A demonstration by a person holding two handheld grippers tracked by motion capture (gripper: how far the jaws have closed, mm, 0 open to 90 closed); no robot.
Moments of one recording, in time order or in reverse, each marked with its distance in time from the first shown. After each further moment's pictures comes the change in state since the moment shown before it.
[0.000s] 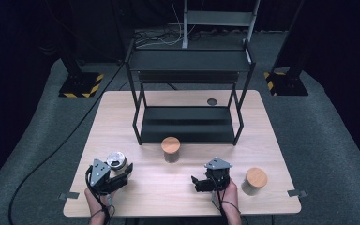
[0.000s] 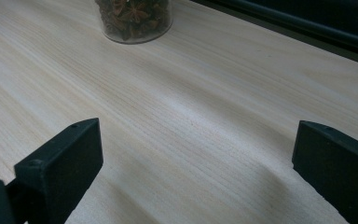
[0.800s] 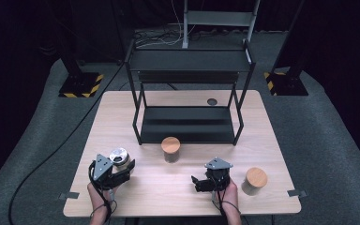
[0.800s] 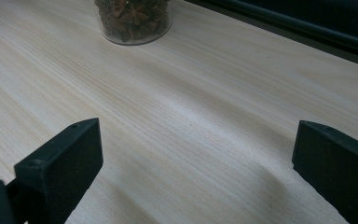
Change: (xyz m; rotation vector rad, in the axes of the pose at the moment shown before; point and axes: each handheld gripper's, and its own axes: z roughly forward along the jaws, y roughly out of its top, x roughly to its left) left arm 0.003 0.007 0.013 0.004 -0.014 0.005; right arm 0.000 0.000 0.000 -0.007 -0.003 0.002
